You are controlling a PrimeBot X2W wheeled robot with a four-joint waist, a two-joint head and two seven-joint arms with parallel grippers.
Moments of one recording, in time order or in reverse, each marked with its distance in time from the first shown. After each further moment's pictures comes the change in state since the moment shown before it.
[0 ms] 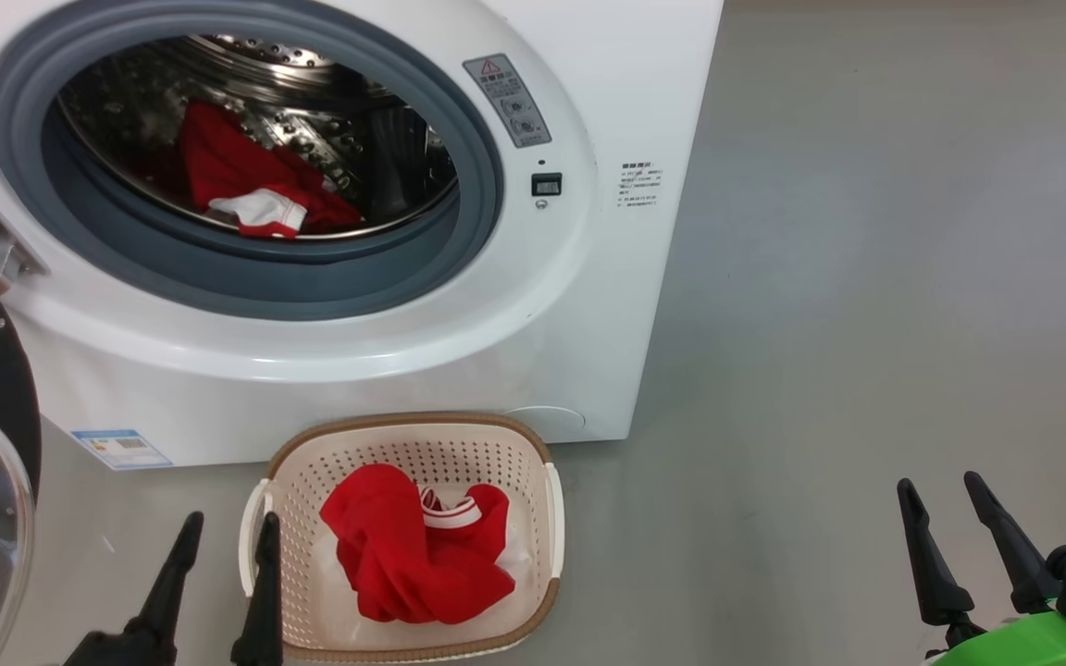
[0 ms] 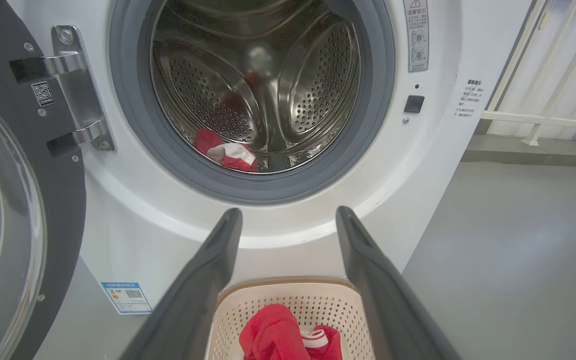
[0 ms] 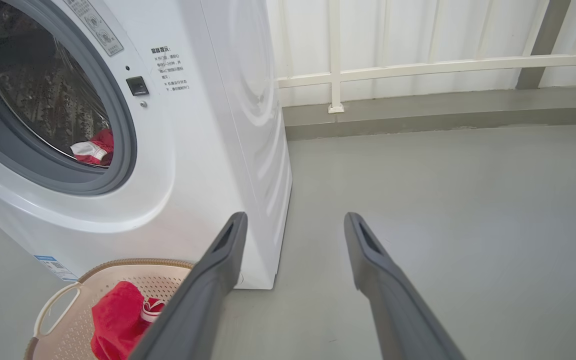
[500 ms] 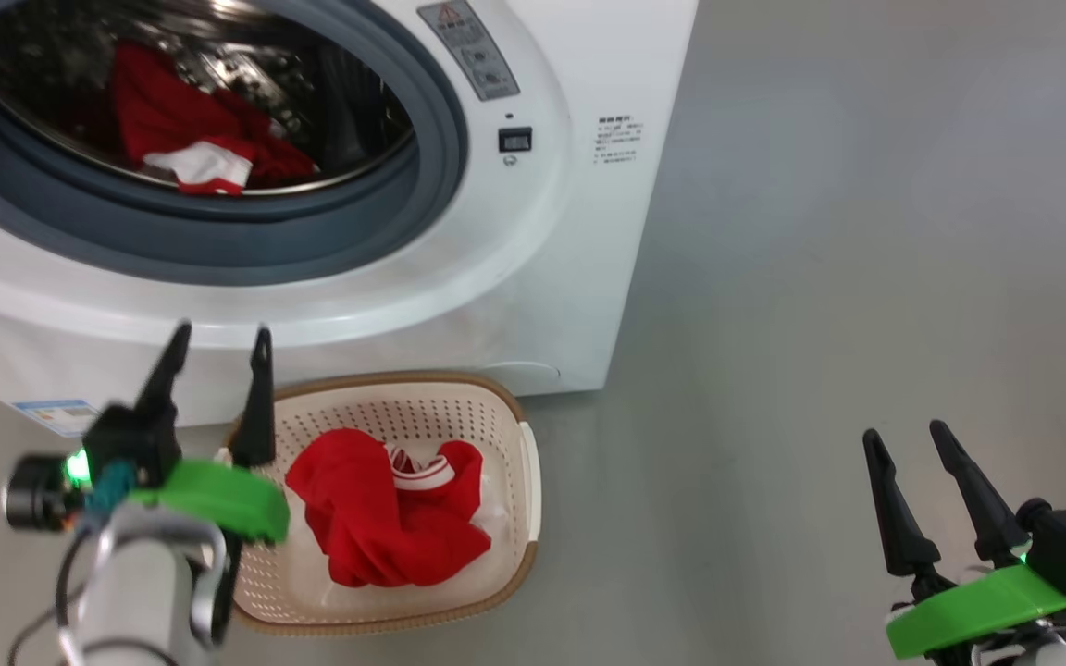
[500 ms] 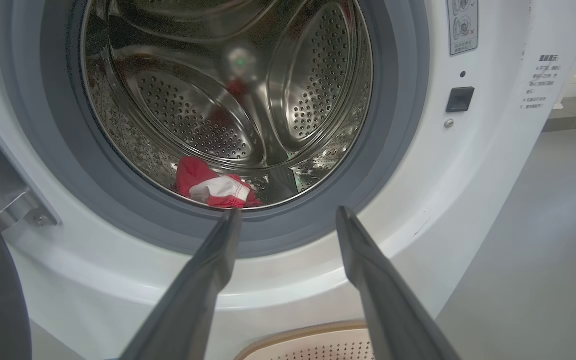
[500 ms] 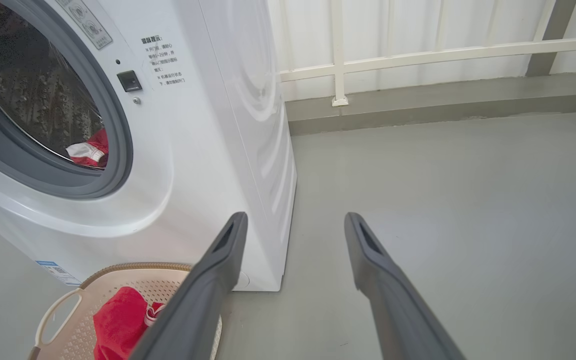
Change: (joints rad) left arm -0.442 0.027 -0.043 0.334 0.102 0.044 0.017; right arm -0.083 0.029 0.037 -0.003 0.000 0.000 0.000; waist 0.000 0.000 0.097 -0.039
